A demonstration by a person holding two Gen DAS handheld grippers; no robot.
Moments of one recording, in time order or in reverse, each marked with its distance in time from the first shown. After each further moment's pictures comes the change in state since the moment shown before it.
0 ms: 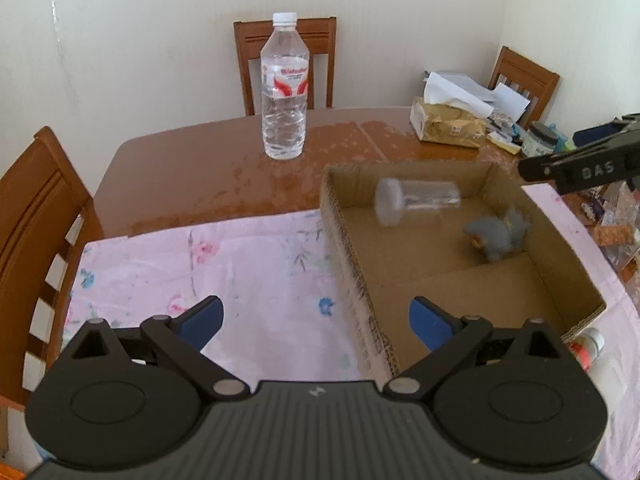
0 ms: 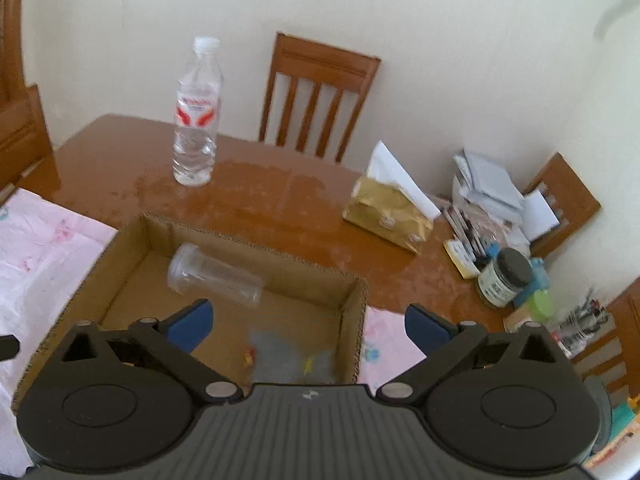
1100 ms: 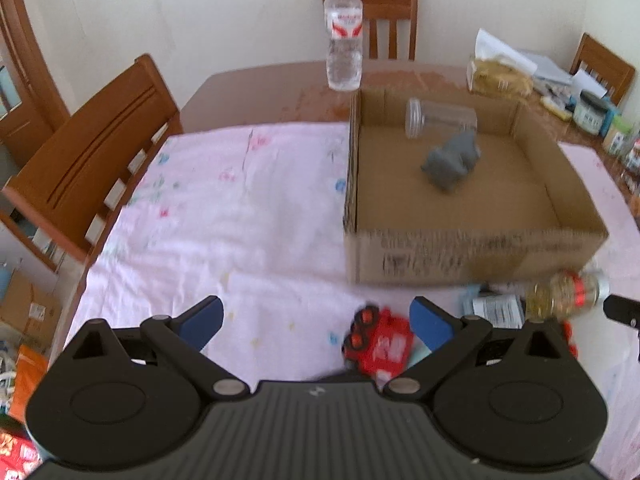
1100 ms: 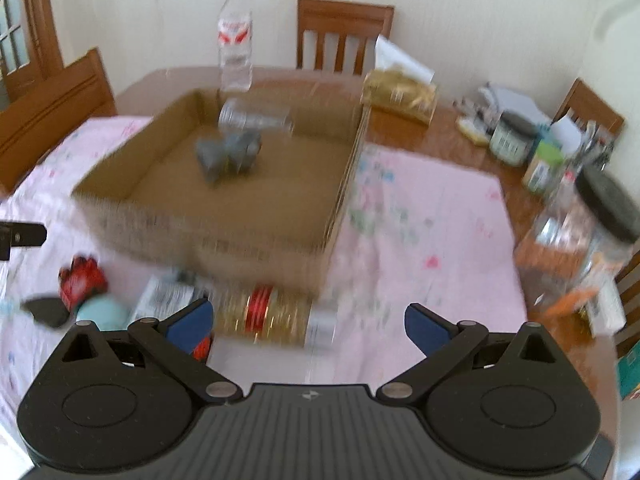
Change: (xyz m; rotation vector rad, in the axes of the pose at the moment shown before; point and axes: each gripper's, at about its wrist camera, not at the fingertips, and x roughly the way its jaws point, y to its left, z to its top) left arm -0.059 -0.085 -0.083 -0.161 0.114 0.285; right arm -0.064 -0.037 -0.184 0.080 0.081 0.192
